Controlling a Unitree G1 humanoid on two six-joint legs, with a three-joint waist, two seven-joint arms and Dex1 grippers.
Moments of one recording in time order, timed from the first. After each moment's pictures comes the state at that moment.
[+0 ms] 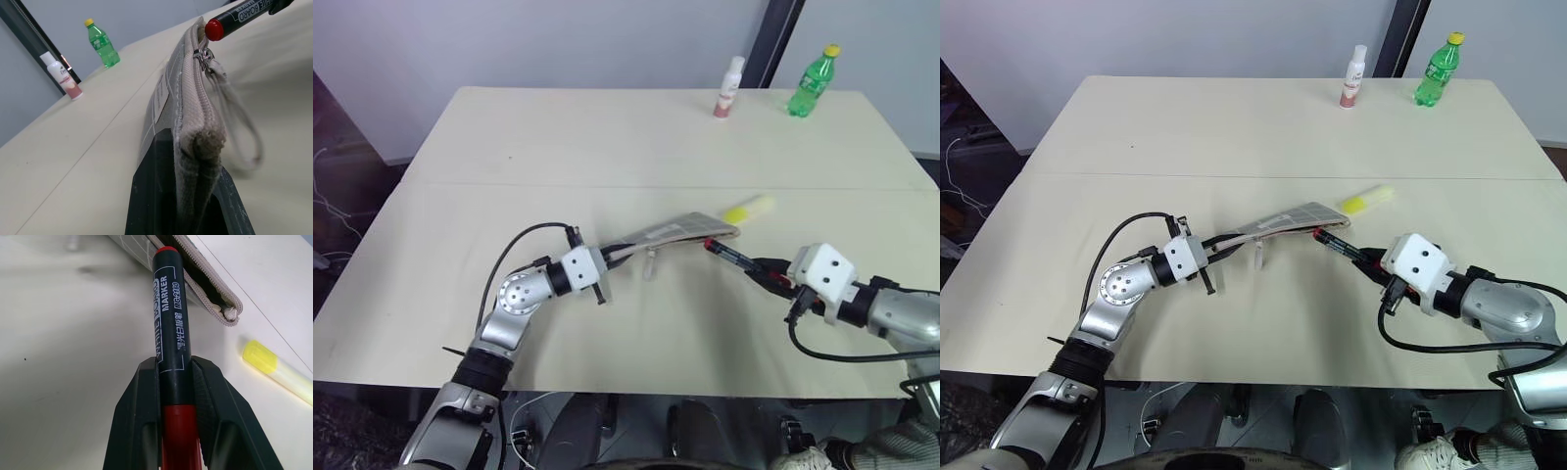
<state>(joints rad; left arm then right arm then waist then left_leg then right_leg) -0.36 0.34 -0.22 0.23 -0.02 -0.45 -0.76 0.11 -0.86 -0.24 -0.45 0.25 0.29 0.83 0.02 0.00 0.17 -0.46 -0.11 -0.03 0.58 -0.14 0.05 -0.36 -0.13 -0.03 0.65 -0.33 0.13</state>
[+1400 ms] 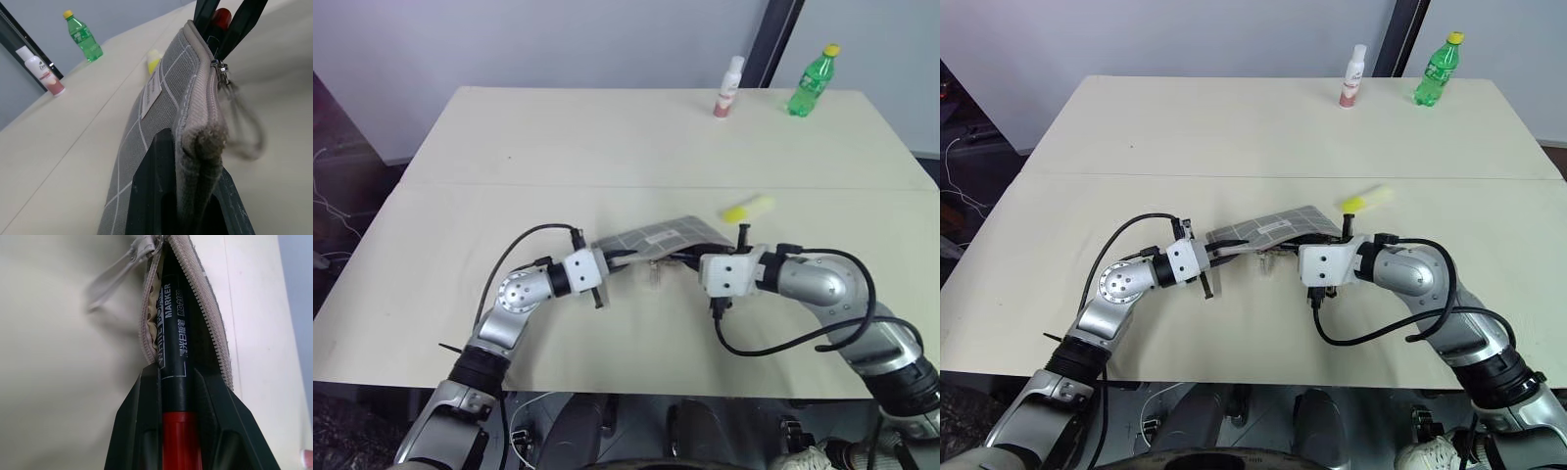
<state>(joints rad) -0.36 0.36 -0.24 0.22 -0.03 -0.40 -0.81 -0.29 -0.81 0.22 -0.31 -0.24 0.01 0.82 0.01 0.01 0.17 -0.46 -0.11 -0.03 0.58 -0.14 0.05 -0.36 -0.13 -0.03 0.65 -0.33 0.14</state>
